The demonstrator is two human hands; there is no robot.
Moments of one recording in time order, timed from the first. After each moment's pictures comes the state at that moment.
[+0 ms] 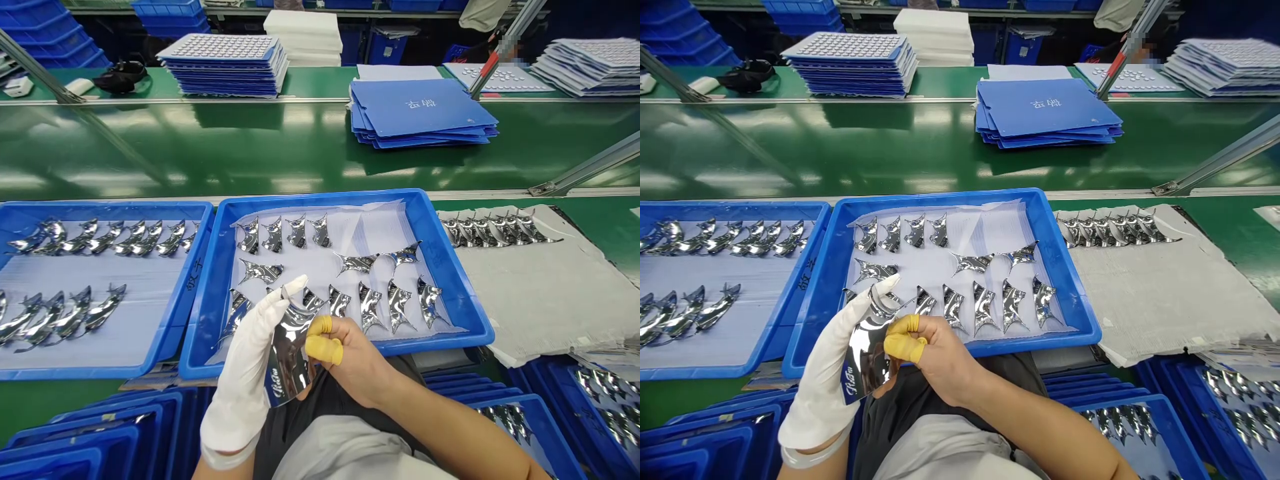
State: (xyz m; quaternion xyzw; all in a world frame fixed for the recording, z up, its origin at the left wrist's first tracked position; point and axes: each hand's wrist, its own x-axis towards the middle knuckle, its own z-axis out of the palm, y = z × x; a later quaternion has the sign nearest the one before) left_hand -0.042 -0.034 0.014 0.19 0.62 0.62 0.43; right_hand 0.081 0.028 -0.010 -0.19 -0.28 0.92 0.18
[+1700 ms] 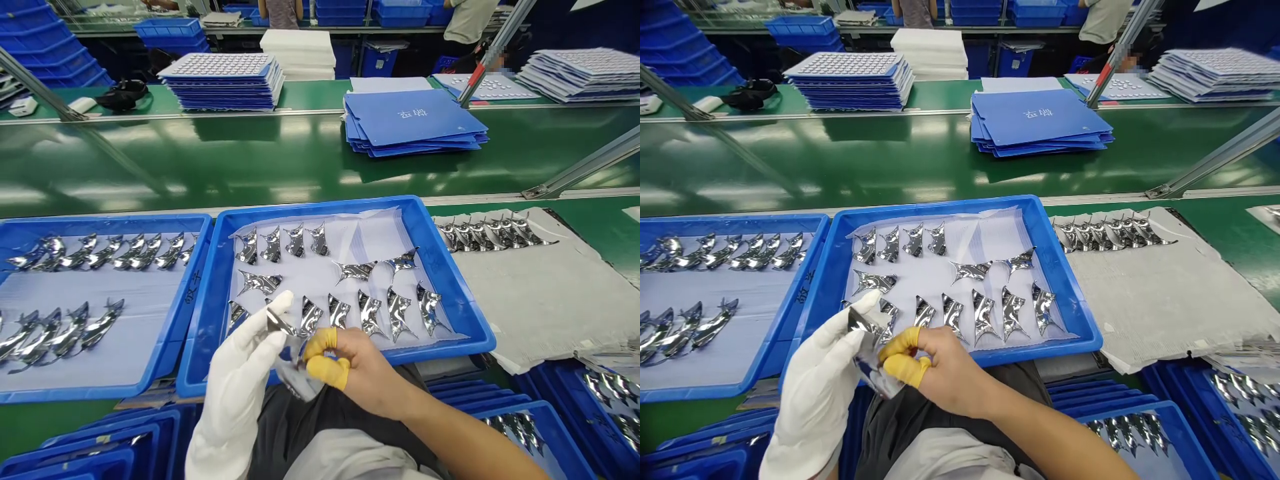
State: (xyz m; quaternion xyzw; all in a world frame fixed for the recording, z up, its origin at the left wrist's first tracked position) left_hand -0.055 -0.052 0.000 0.21 0.61 0.62 0.45; right_hand 0.095 0.043 -0.003 -0.20 -0.58 0.76 0.22
